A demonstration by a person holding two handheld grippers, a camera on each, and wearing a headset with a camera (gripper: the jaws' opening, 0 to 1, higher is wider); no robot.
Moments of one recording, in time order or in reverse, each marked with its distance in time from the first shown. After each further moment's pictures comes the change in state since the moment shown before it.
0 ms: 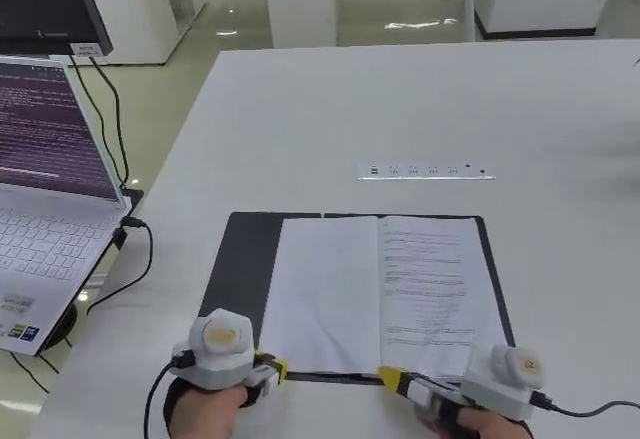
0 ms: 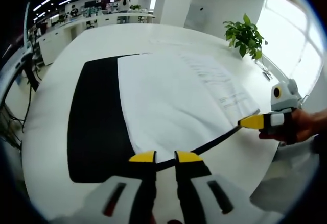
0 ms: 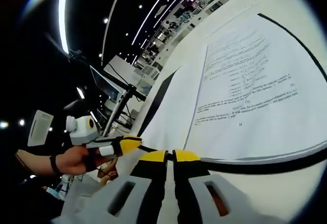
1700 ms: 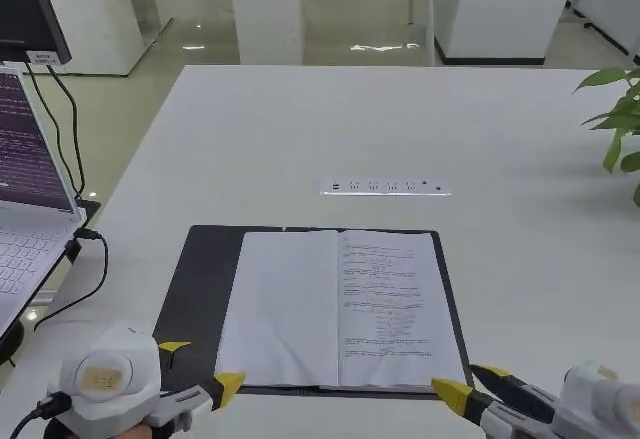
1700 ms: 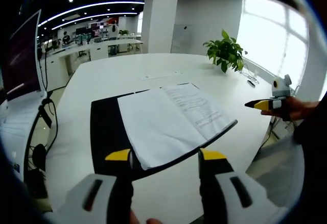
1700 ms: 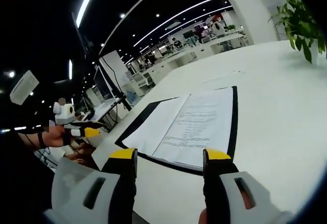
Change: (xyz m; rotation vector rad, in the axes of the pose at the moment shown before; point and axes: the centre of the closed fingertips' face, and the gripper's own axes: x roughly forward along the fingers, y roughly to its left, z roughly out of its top) left arm -0.094 -0.018 0.045 0.123 -0.181 -0.047; right arm -0.145 -0.003 0.064 -0.343 -0.127 -0.198
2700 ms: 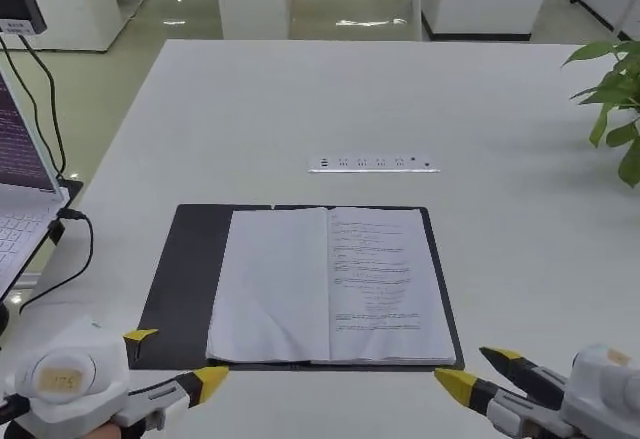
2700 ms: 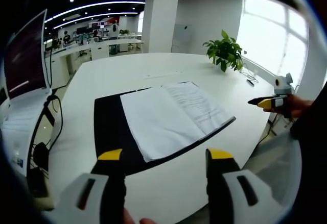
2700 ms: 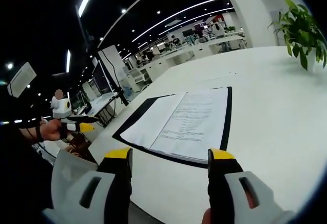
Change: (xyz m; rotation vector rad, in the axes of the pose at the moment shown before) left arm -0.011 0.001 -0.008 0.002 0.010 -0.008; right arm -0.018 0.001 -0.008 -0.040 0.029 -0.041
